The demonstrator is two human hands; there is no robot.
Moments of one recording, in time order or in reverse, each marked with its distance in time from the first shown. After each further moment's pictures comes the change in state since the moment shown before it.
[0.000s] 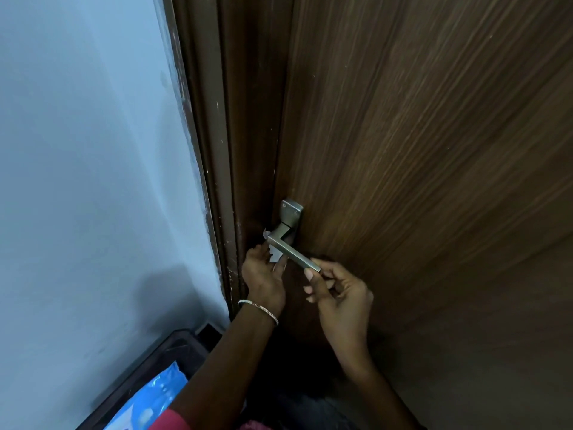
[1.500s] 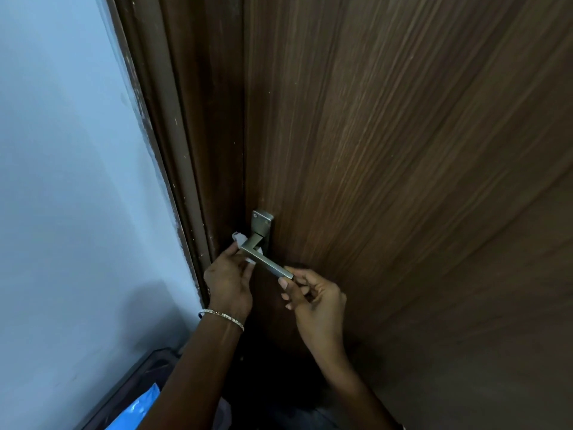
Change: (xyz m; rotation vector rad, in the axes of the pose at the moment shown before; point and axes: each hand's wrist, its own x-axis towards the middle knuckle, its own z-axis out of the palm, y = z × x) left_hand -0.010 0.026 0.004 0.118 -0.061 0.066; right_hand 0.002 -0.001 -0.001 0.022 -0.037 0.054
